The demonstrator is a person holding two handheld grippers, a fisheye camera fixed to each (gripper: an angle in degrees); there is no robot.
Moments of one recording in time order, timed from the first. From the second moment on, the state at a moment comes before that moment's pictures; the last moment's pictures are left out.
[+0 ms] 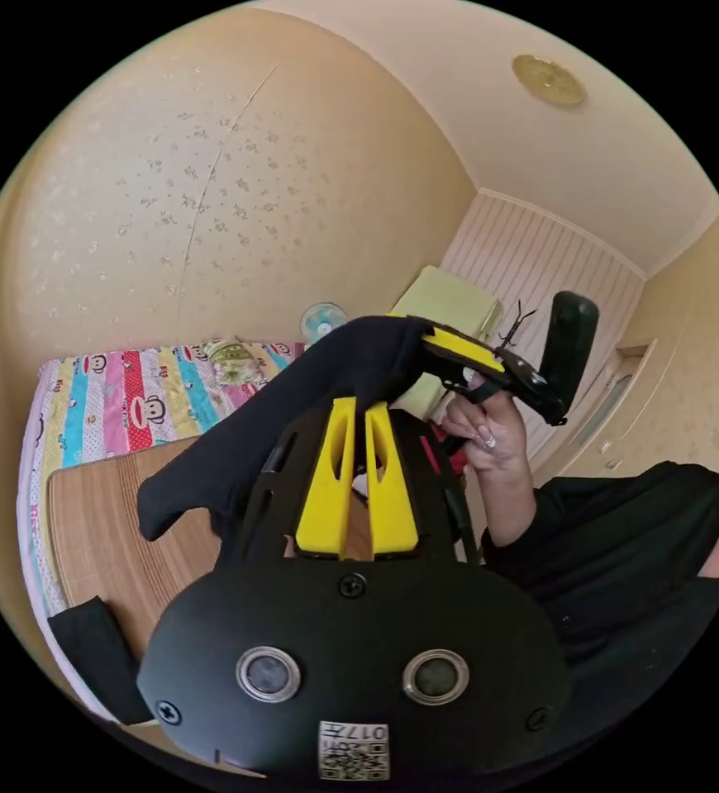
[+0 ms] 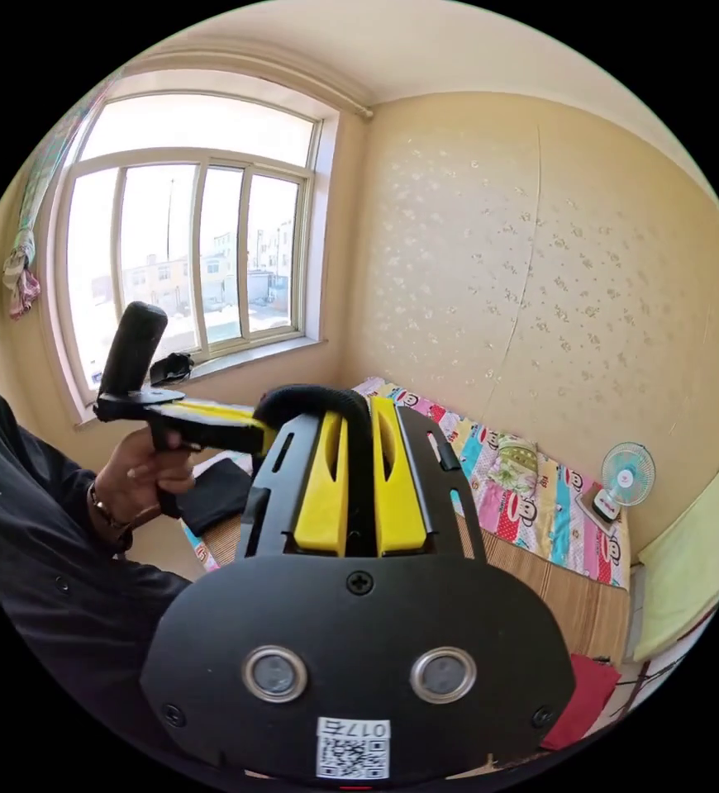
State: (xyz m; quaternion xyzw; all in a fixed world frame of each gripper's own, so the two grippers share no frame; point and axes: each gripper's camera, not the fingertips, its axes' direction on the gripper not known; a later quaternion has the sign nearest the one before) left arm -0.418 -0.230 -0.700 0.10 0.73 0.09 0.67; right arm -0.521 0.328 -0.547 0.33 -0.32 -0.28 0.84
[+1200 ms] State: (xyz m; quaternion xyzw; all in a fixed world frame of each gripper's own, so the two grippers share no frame) left arm -0.648 -0.357 -0.639 0.19 0.69 0.08 0.69; right arm -0.293 0.173 -0.609 0.38 -0.35 -0.28 0.81
